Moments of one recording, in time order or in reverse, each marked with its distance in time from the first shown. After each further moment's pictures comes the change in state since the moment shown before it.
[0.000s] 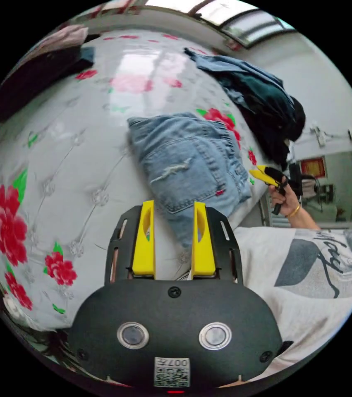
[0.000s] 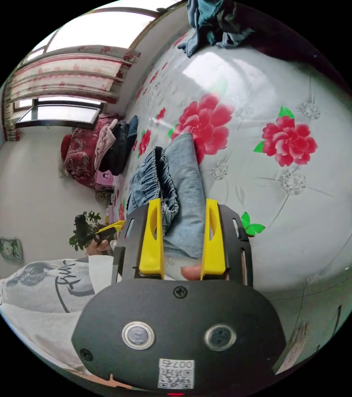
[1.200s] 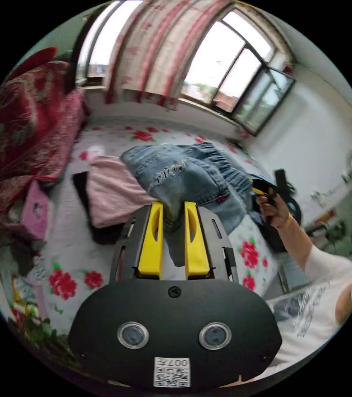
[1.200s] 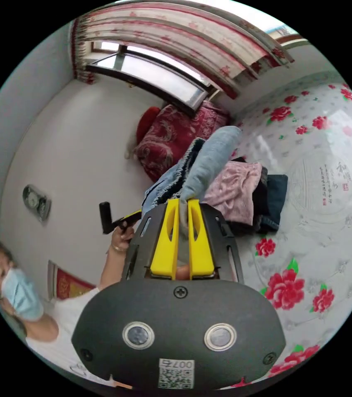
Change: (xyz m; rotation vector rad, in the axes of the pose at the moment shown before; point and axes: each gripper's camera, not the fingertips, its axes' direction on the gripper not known) left arm -0.165 -0.239 -0.439 0.554 -0.303 -0.082; right arm -0.489 -0.438 0.157 -0.060 -0.305 -0.542
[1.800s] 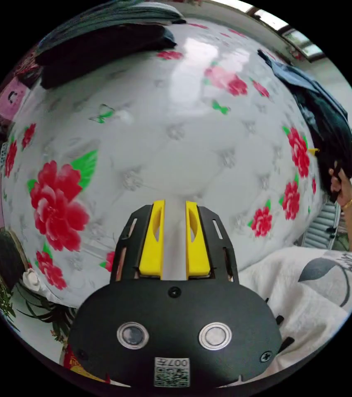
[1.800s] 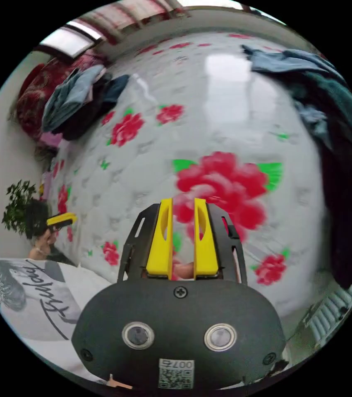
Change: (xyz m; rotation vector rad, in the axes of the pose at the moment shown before) left arm 0.241 0.350 0.224 -0.665 -0.076 0.077; right arm 0.144 0.371 -0.158 -0.274 0.829 0.279
